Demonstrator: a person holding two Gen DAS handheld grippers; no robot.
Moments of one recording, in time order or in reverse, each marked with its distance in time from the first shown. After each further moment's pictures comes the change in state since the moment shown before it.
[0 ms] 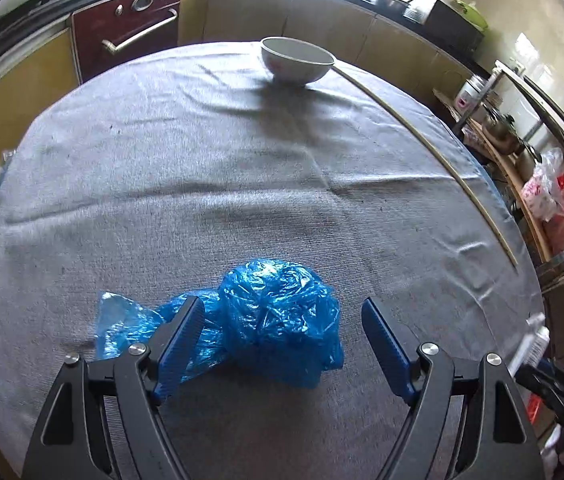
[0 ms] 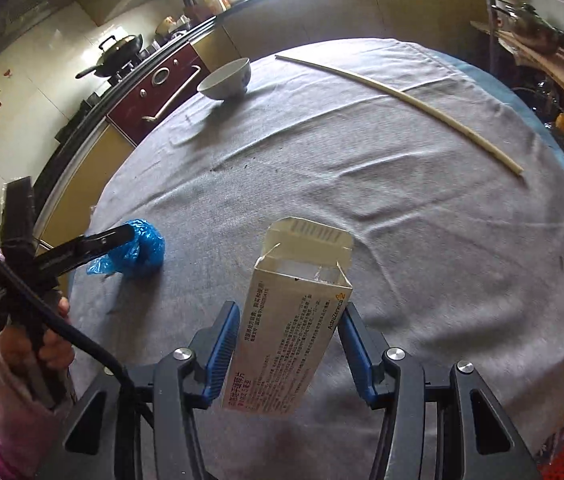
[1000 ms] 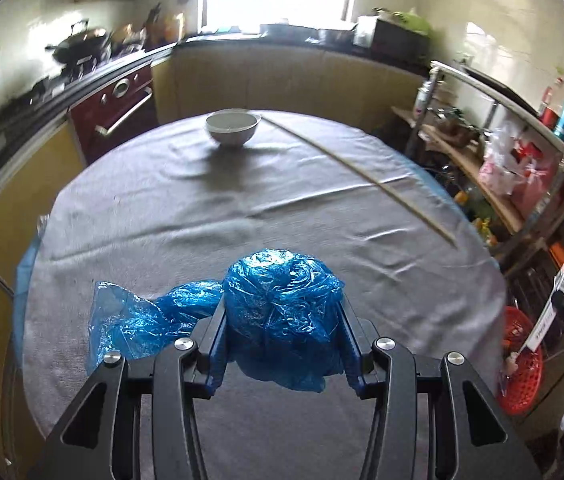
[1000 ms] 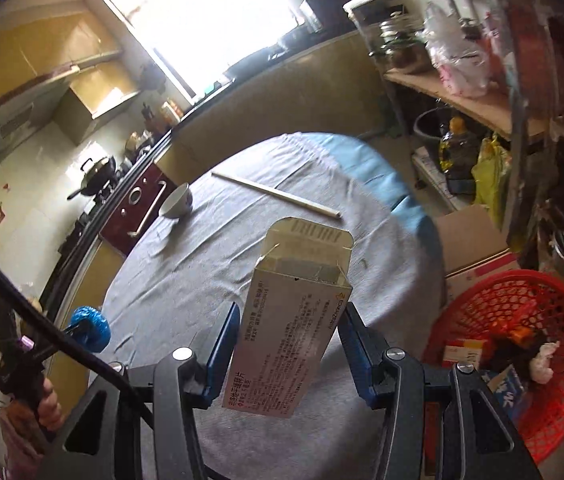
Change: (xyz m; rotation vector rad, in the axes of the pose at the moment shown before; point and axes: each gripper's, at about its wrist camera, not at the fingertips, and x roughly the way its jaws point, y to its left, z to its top) left arm -0.128 -0.110 -0.061 0.201 -0.200 0.053; right arm -0.161 -0.127 -0.058 0.236 -0.349 -0.014
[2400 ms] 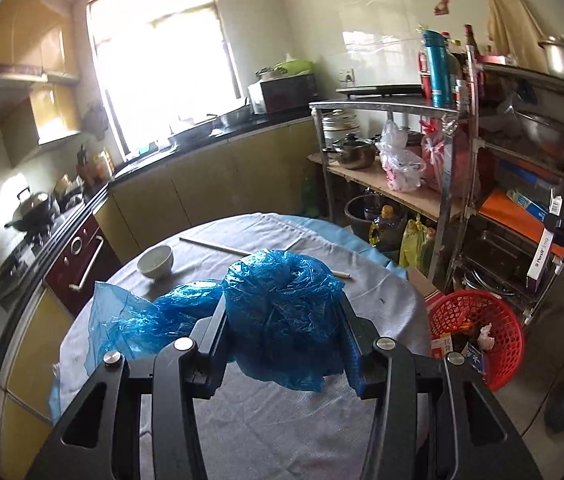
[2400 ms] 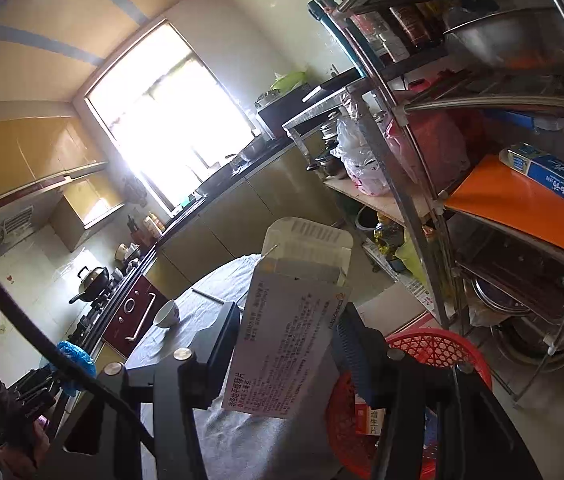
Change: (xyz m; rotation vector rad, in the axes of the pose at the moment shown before) left arm -0.105 -0.178 -0.004 0.423 -0.274 -0.021; right arm -0.176 -0.073 0.000 0.136 -0.369 -0.050
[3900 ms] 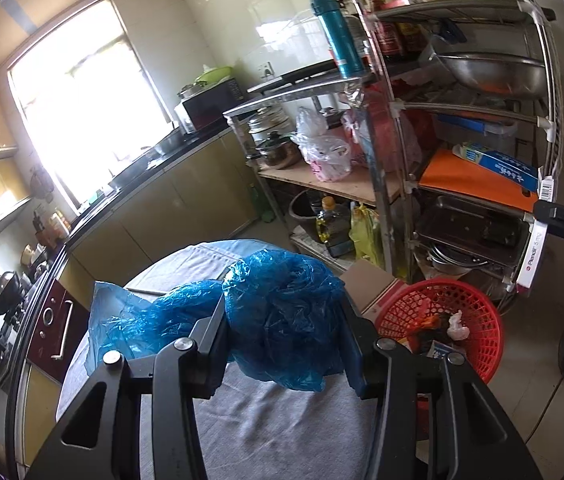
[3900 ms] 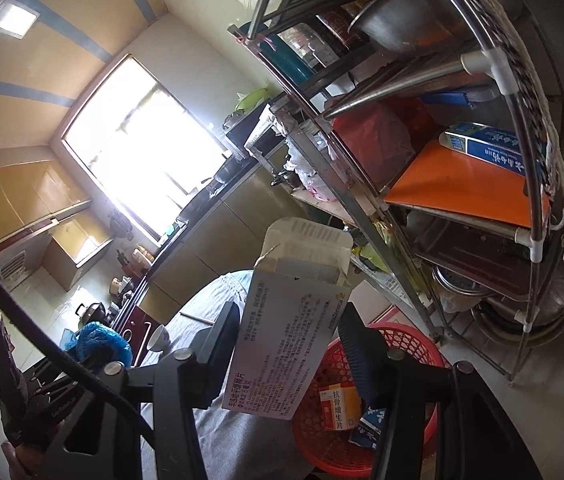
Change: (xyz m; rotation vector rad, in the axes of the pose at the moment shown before) left arm 0.036 -0.138 0.037 0.266 0.009 -0.088; right arm -0.035 -0.079 0.000 0.143 -0.042 -0.026
